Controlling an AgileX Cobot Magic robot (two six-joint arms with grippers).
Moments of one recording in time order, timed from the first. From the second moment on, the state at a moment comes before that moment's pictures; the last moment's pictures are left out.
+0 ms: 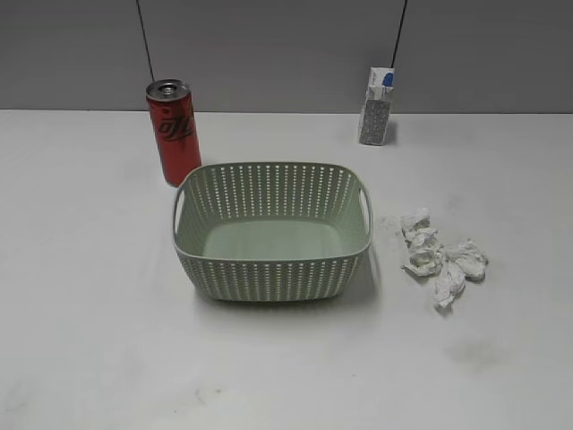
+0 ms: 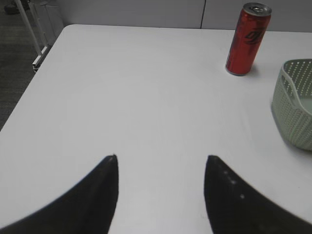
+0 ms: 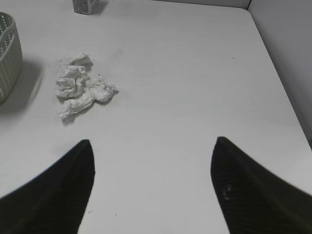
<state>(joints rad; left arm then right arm) -0.02 0.00 -0.50 -0.10 1.05 0.11 0.01 -0.01 -0.42 0.05 0.94 -0.07</state>
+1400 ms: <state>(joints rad) -0.02 0.01 -0.50 -0.15 1.03 0.11 0.01 -0.01 -0.42 0.05 0.94 -0.07</state>
